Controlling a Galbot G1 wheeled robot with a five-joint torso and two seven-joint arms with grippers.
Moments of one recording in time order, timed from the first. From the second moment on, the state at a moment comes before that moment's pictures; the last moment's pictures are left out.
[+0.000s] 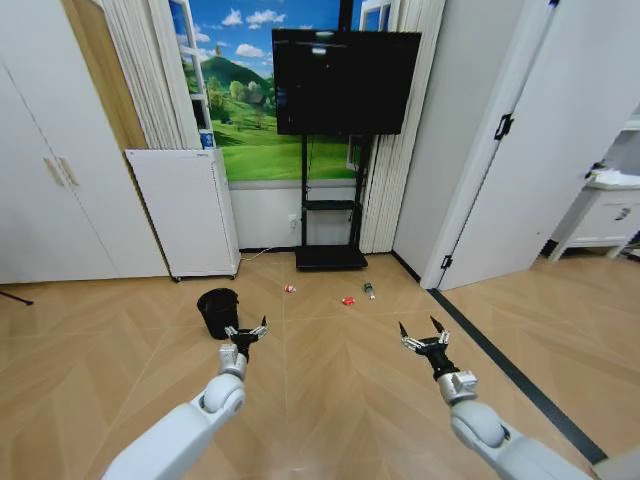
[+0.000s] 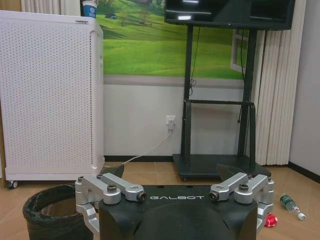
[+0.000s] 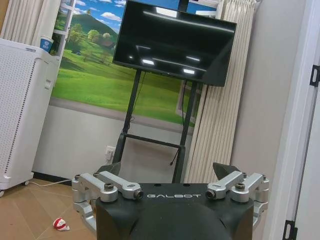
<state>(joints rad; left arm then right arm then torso) 0.80 -0.93 0.22 -1.58 -0.73 -0.16 -0.56 -1.17 0.68 0.12 1.62 0.53 0.45 0.37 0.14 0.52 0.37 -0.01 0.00</state>
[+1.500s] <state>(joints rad) 0.81 -0.95 0.22 -1.57 -0.72 -0.16 -0.56 -1.20 0.70 0.13 1.62 0.51 0.48 0.33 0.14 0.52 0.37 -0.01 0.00</state>
